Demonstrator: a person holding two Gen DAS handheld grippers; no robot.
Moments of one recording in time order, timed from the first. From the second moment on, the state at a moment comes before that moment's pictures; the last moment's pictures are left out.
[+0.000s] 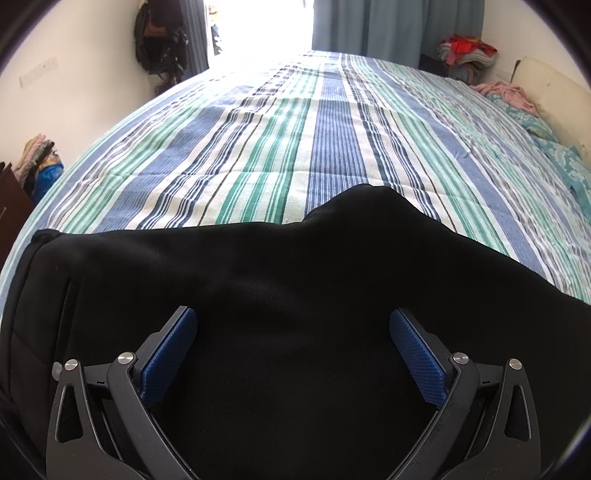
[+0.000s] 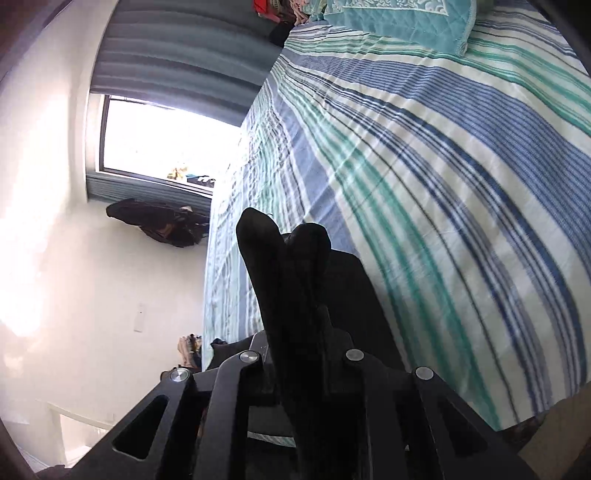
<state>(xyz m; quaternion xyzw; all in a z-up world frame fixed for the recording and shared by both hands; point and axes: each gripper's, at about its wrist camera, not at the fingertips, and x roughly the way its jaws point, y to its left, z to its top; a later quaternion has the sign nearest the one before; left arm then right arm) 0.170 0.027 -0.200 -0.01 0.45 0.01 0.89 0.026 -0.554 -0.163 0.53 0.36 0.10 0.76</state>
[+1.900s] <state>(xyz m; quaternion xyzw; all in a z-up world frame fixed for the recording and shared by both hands) 0.069 -0.049 -0.138 -0.01 0.51 -0.21 0.84 0.036 -0.252 -0.091 0.19 0.29 -0.02 0.94</state>
